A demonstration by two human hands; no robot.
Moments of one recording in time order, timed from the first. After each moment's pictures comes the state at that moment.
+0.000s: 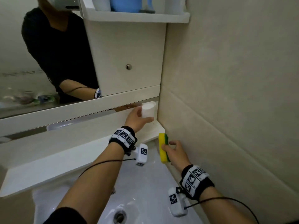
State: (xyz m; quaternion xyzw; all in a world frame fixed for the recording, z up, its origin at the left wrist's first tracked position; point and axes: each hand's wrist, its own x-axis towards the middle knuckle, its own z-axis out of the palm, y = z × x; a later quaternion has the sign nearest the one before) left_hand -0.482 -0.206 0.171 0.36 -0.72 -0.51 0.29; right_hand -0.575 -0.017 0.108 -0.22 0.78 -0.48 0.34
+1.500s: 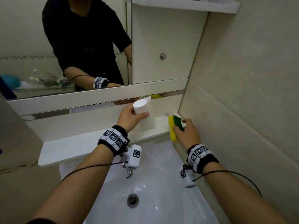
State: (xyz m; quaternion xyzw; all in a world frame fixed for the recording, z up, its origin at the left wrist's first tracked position) left_hand -0.354 -0.204 0.177 0.37 -0.65 -0.56 0.36; right_hand -0.552 -0.066 0.139 -0.36 0.84 -0.38 0.15
